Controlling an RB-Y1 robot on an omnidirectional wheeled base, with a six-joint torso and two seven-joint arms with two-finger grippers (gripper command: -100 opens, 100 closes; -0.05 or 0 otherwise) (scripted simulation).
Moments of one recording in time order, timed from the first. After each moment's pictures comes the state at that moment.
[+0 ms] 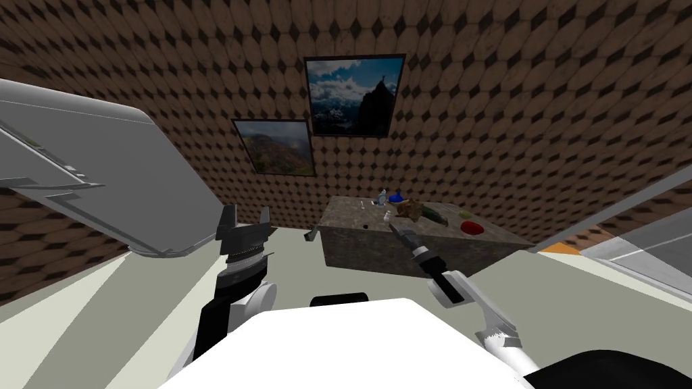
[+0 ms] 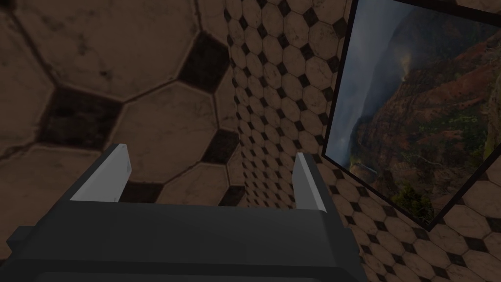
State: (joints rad) left arm 0.52 0.01 0.00 -2.32 0.11 -0.61 0.05; right arm 0.47 -0.55 -0.14 -1.93 0.44 -0.29 0.33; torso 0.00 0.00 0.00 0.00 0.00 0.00
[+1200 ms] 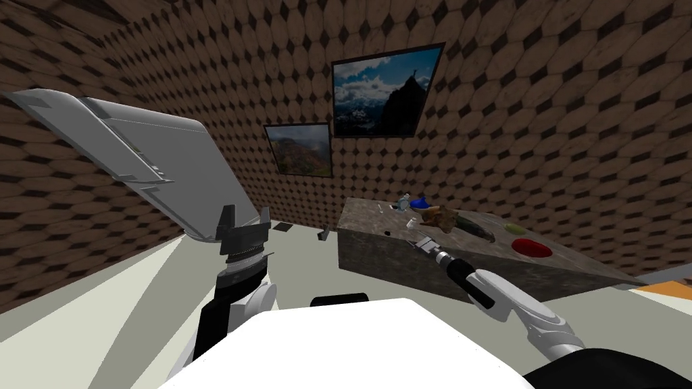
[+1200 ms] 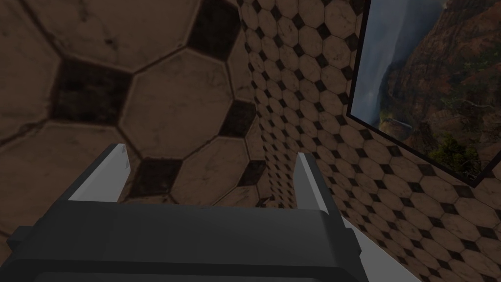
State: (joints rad) left arm 0.52 0.01 0.00 -2.32 0.11 -0.61 0.05; right arm 0.52 -0.90 -0.16 -1.67 0.70 -0.25 0.52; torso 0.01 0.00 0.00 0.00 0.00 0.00
